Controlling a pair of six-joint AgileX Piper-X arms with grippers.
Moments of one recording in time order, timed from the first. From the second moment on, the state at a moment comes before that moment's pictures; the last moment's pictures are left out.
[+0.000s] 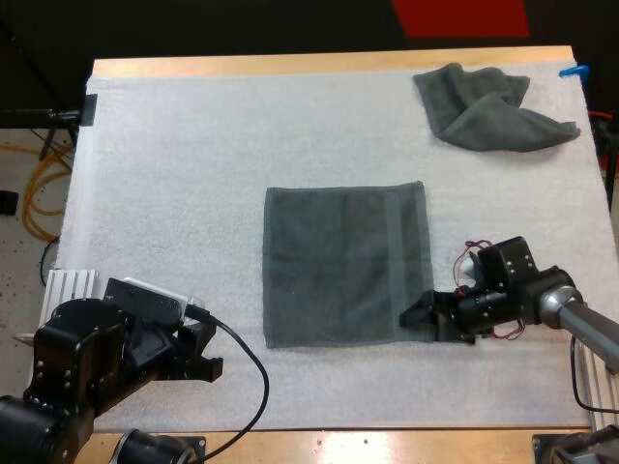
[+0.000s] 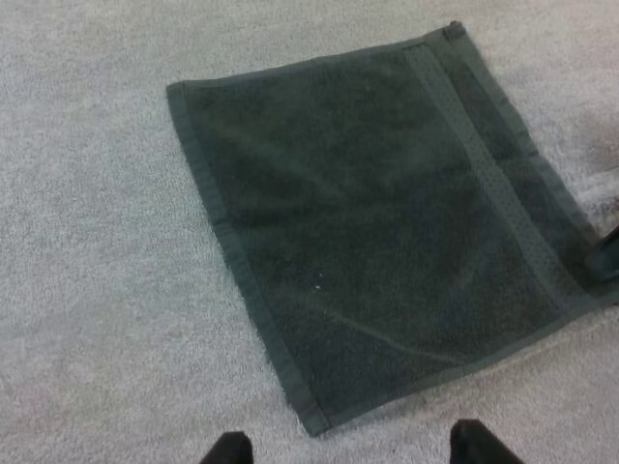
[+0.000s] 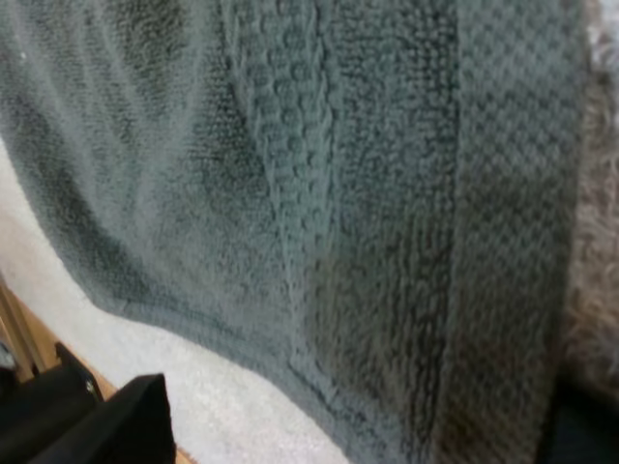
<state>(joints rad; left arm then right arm) -0.30 0.58 -1.03 1.37 0.20 -1.89 0.34 1.49 -0.55 0.47 -0.80 -1.34</state>
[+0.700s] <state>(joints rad) -0.30 0.64 -0.97 1.26 0.31 -1.91 0.34 1.51 -0.54 0.48 -0.68 -1.33</state>
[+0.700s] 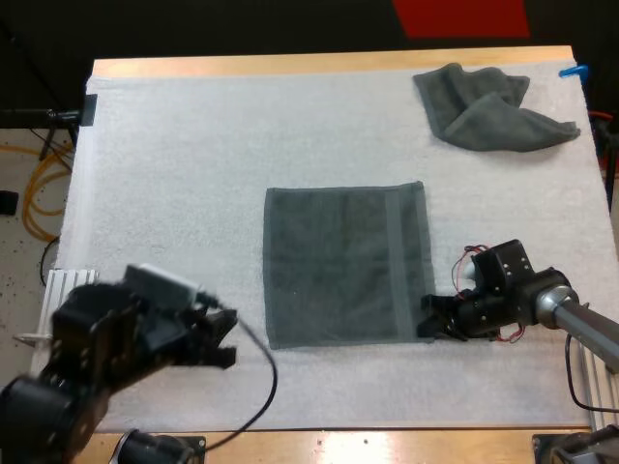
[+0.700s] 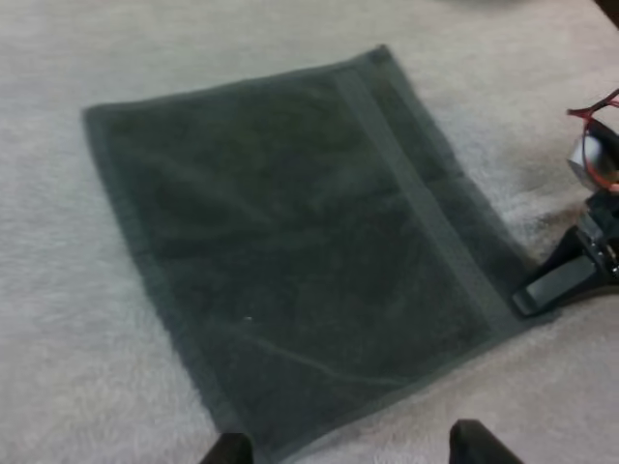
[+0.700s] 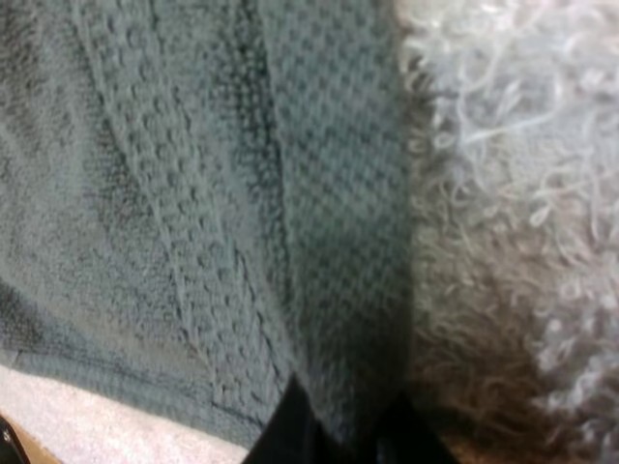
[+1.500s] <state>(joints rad) -0.30 1.04 -0.53 0.87 0.36 -2.07 0.34 1.51 -0.54 0.48 -0.67 -1.34</state>
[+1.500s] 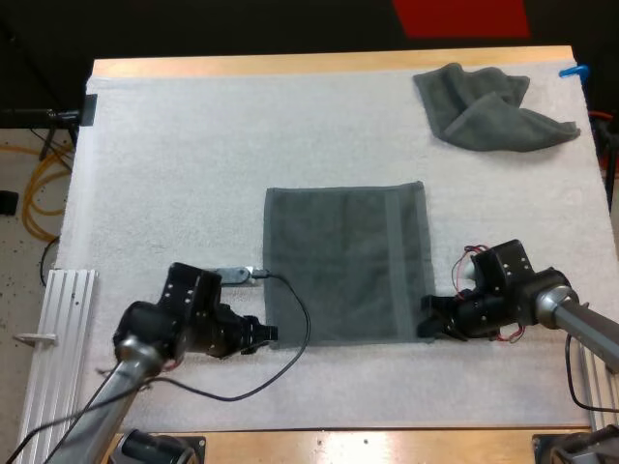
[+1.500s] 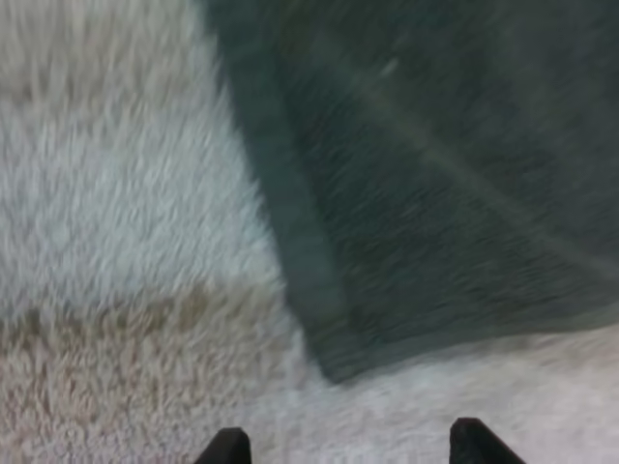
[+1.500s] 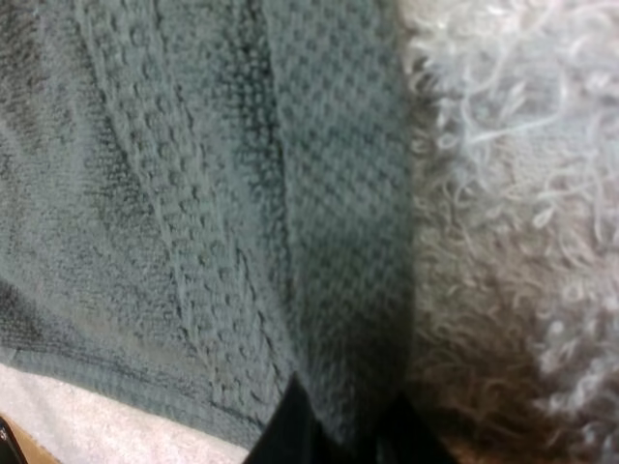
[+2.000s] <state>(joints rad) -0.30 1.35 -0.53 0.65 0.48 -2.08 0.34 1.51 -0.54 0.48 -0.68 -1.34</state>
